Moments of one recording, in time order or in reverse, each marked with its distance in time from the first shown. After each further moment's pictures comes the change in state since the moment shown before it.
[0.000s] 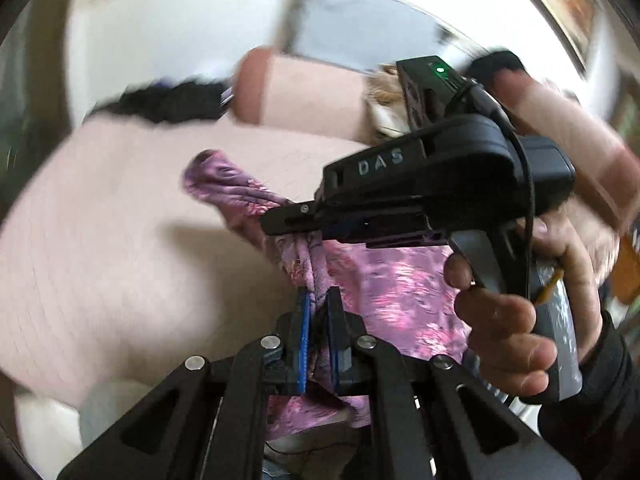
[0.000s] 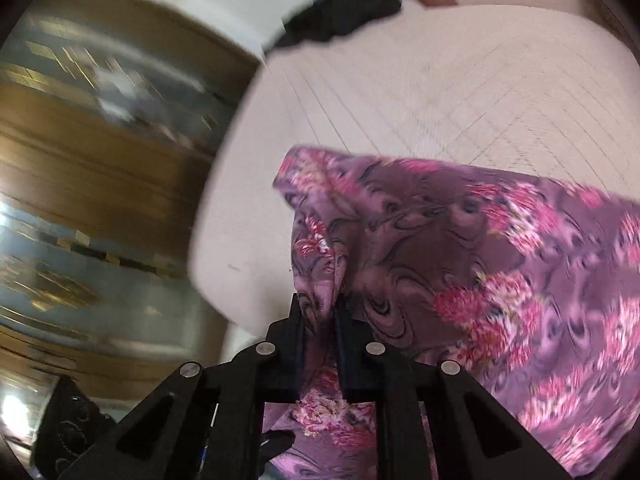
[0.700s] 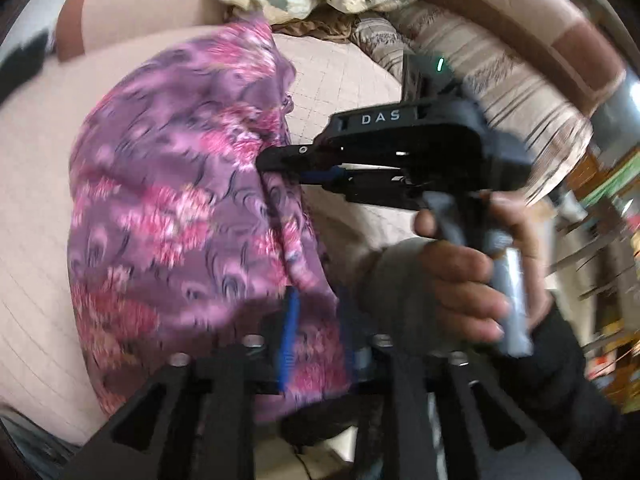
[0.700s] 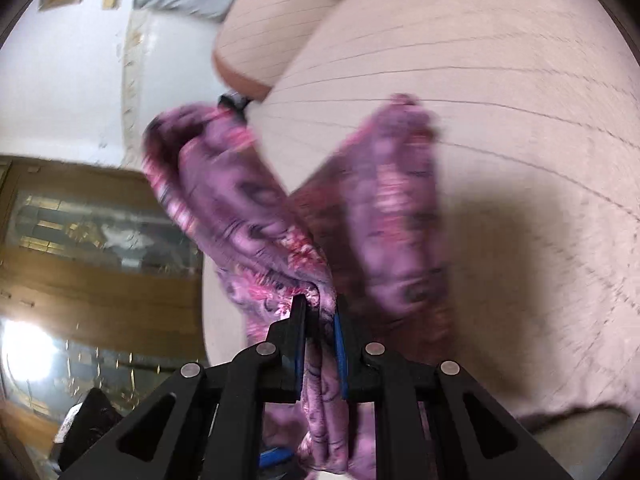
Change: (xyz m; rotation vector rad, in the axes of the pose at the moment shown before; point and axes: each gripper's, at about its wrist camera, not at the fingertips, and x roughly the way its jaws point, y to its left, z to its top) left arm 0.165 -0.137 -0.021 0.120 0.402 -0.306; right arm -0.144 -0.282 -0.091 0.404 -0.290 0.103
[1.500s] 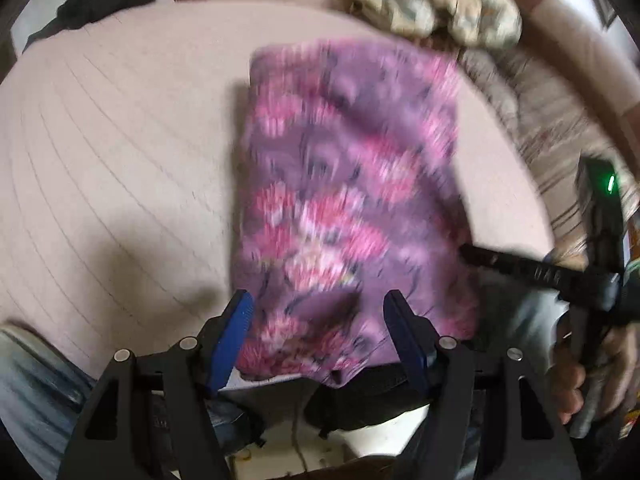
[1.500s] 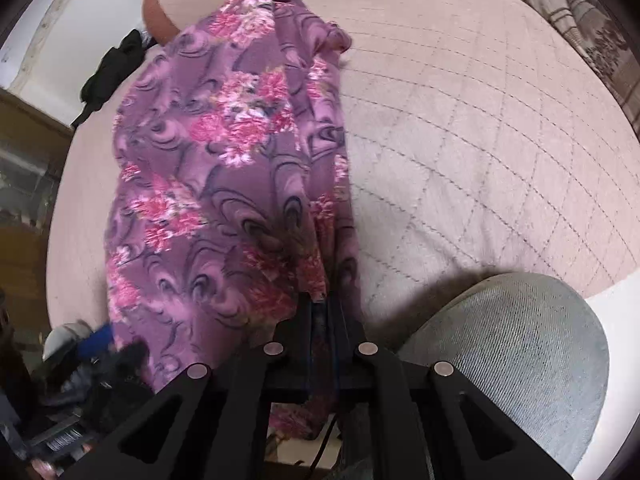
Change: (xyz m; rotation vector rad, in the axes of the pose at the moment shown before) left arm -0.057 0.096 -0.061 -0.235 -0.049 0.146; right arm 0.004 0.060 -0.091 -0.174 0.025 -0.633
